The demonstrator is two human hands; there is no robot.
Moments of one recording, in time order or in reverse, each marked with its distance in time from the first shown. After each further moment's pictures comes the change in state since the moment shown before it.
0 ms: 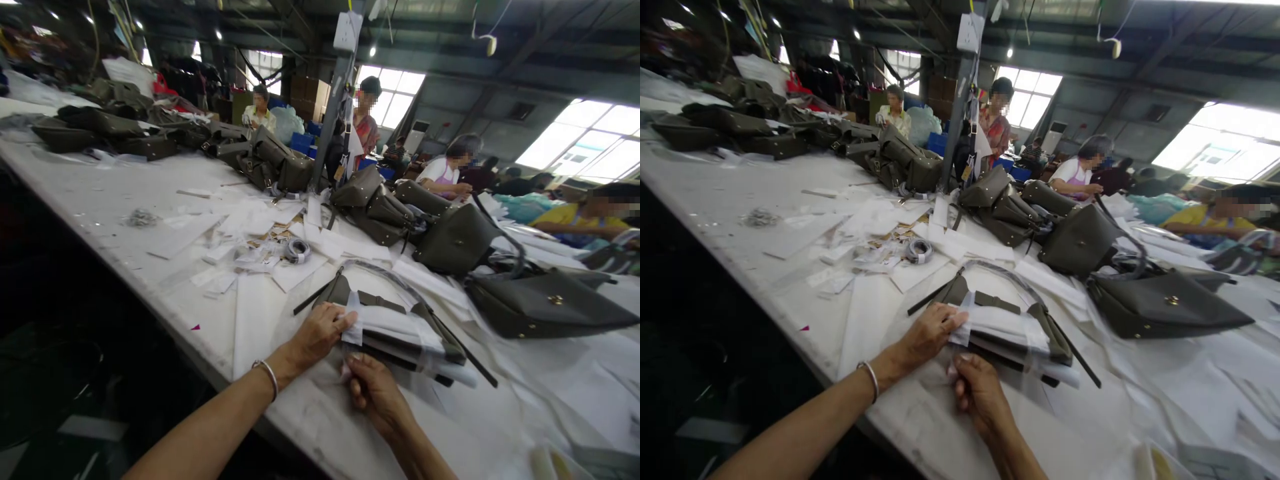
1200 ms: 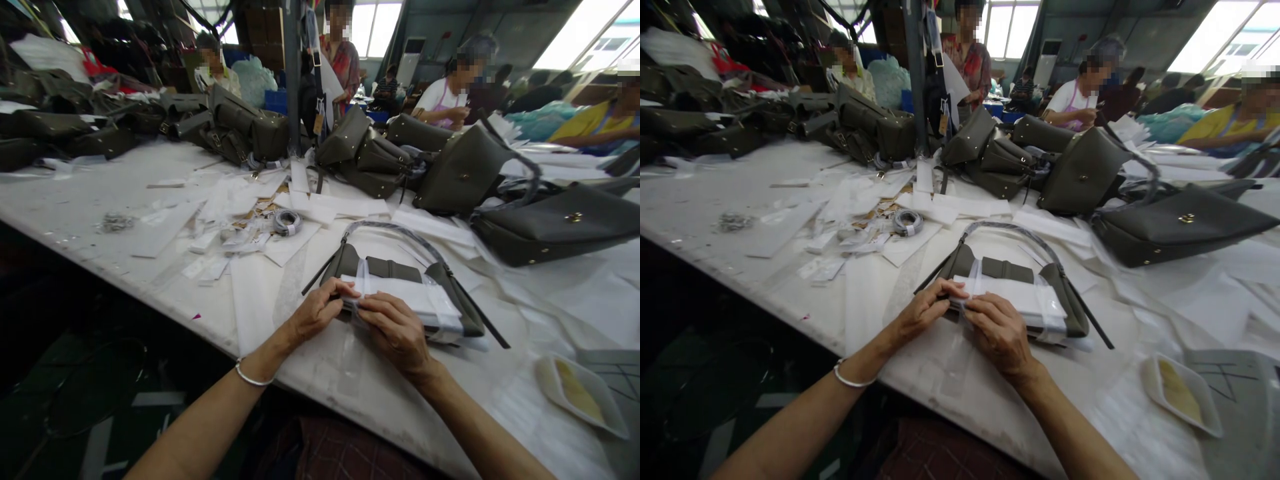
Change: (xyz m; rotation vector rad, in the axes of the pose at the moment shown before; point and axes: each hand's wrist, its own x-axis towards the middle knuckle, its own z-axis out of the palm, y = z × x) left_hand 0.004 0.021 -0.024 -0.853 -0.162 -0.343; right_hand -0.009 -0.025 -0.039 -1.156 0.109 -1.461
